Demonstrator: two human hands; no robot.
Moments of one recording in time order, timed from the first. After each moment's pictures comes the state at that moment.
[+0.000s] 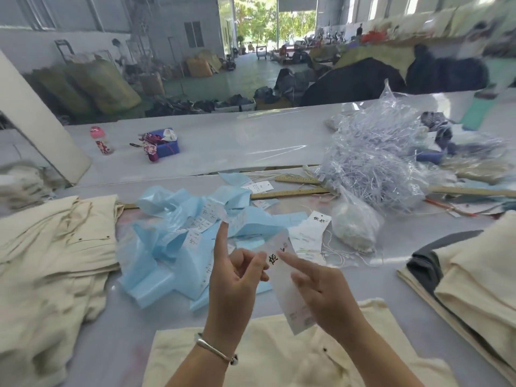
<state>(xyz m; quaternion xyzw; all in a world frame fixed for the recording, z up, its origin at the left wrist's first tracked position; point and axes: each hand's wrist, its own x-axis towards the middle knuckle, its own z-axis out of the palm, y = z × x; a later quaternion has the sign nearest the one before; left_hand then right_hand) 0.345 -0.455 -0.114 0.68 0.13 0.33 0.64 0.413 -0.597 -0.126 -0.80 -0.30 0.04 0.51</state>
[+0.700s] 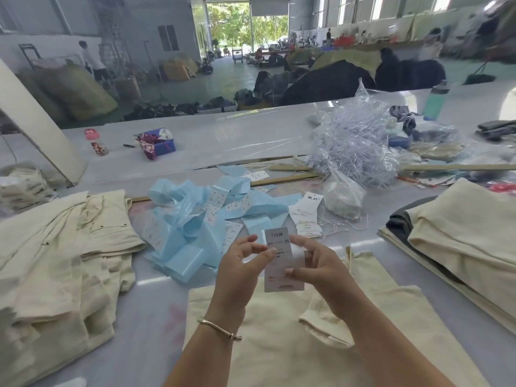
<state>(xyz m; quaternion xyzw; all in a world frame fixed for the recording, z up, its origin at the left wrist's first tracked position) 0.243 -0.442 -0.103 0.70 0.20 0.18 0.66 0.311 -0.592 -0.117 -0.63 -0.19 0.23 0.72</state>
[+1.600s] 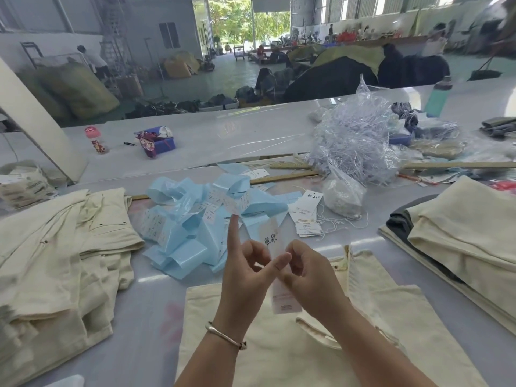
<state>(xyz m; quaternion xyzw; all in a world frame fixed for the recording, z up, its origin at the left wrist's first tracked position) 0.241 -0.459 -0.113 0.72 0.05 0.28 0.64 0.288 -0.582 -0.109 -0.81 -0.25 0.02 0.53</state>
